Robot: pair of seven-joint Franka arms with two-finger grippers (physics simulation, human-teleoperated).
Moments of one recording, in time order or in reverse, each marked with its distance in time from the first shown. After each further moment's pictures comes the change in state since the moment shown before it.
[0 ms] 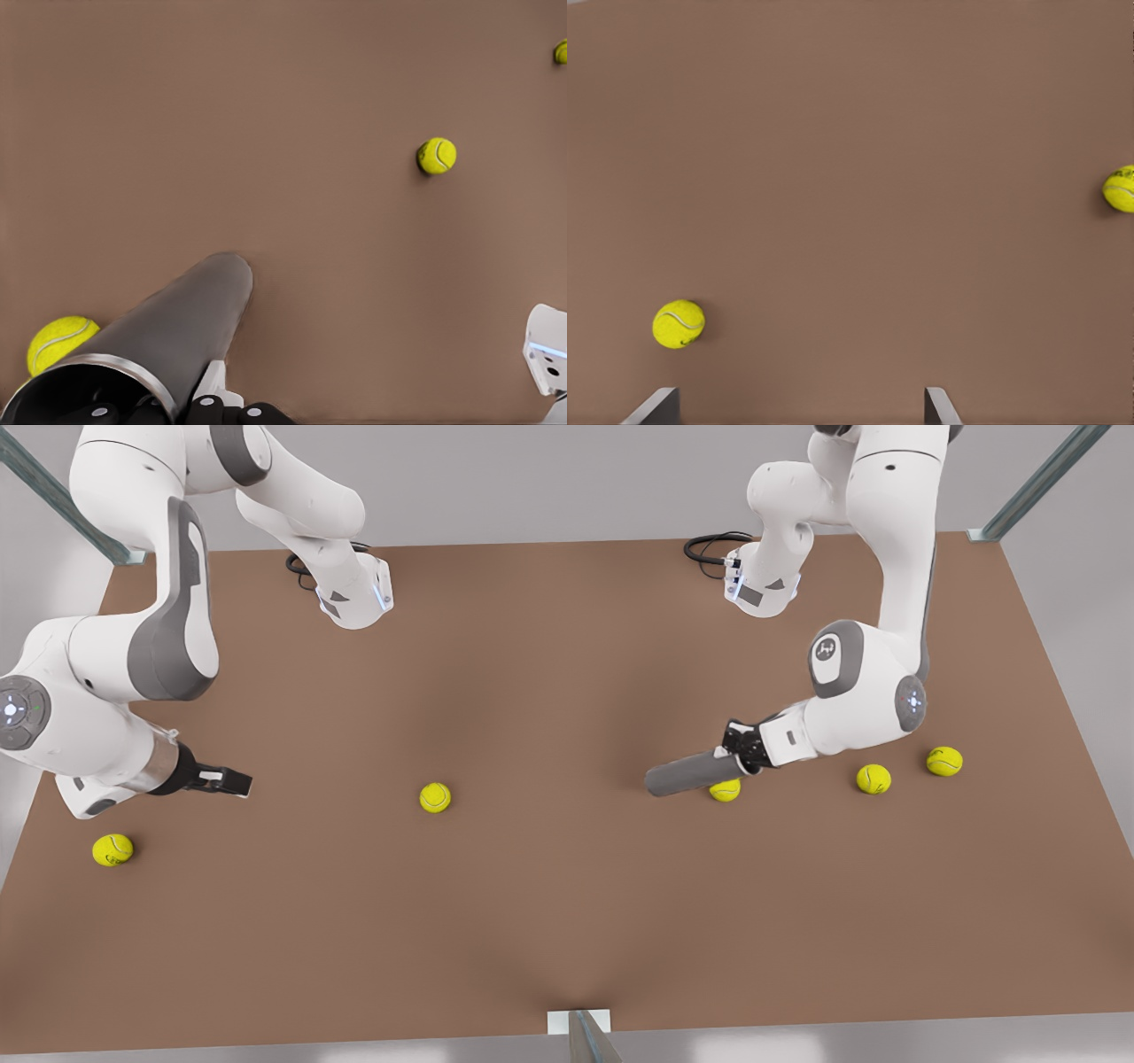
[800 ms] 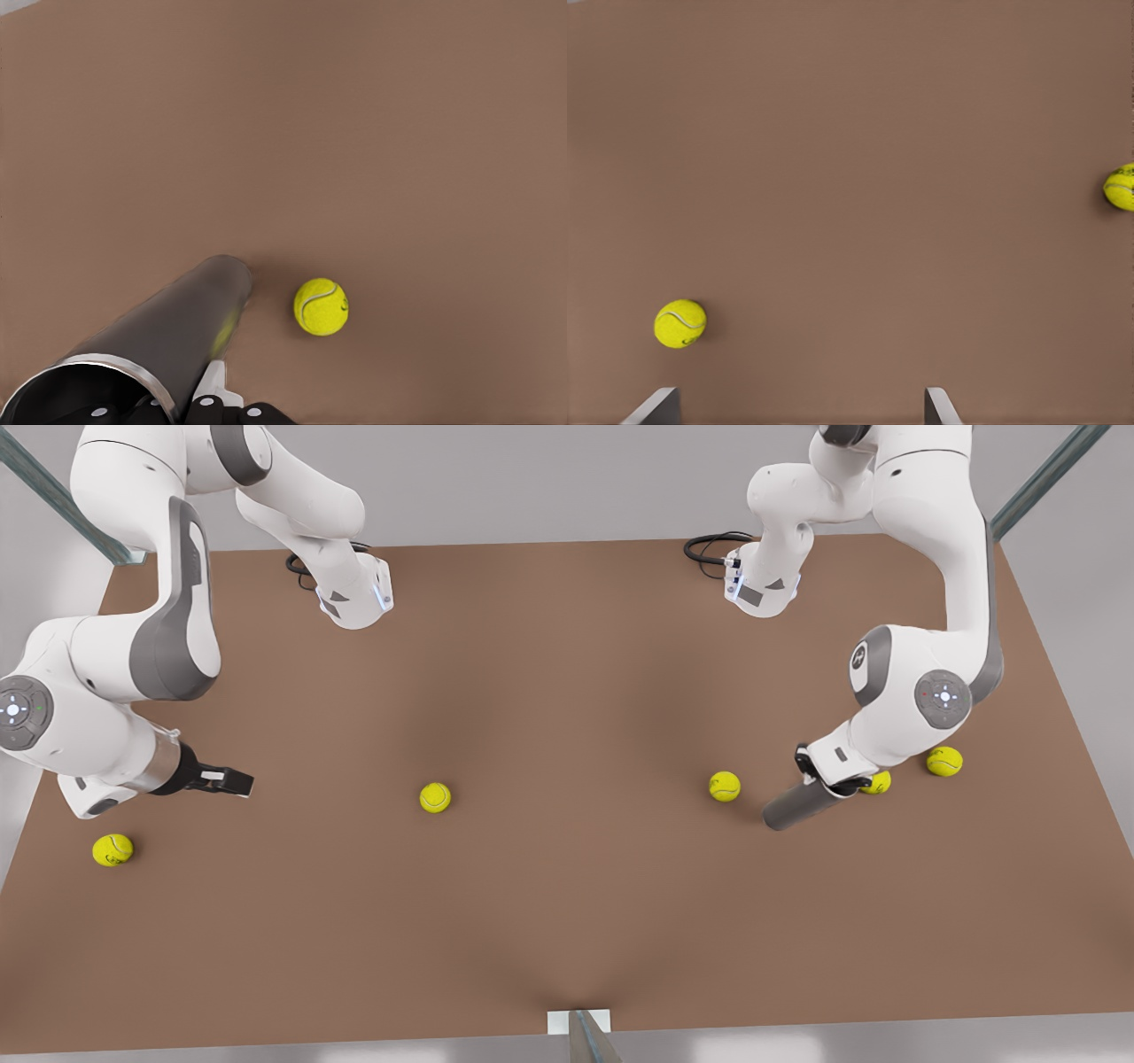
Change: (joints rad) left arm 0.092 0.036 0.002 0.098 0.492 -0.008 -0.115; right arm 0.003 0.000 0.000 0.000 -0.001 -0.001 0.005
